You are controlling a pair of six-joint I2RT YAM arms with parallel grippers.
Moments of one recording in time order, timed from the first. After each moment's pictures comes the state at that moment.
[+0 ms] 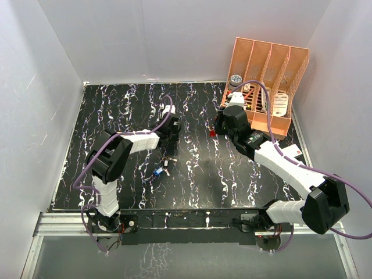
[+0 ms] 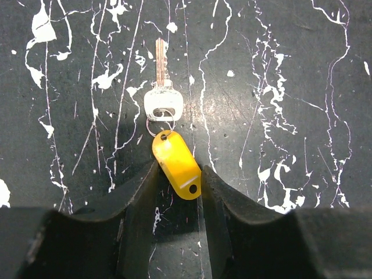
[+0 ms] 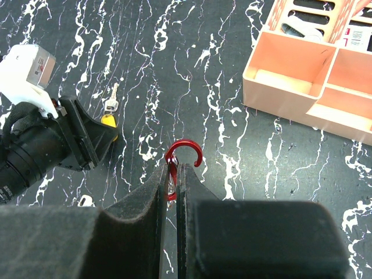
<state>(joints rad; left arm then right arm) -0.60 1.93 1.10 0.04 -0.29 -0.43 0.57 1.26 0.98 -0.18 0.29 0.42</state>
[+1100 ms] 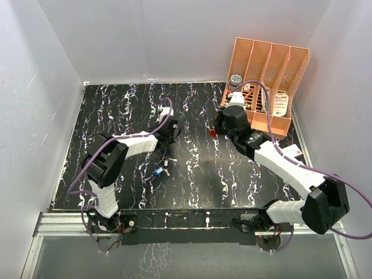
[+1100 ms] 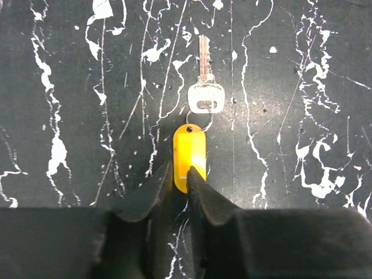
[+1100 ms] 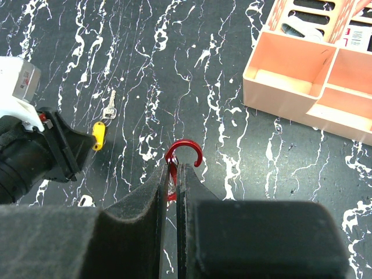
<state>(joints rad) -0.62 1.86 1.06 -0.04 -0.43 -0.40 0.57 1.26 0.98 -0.18 0.29 0.42</state>
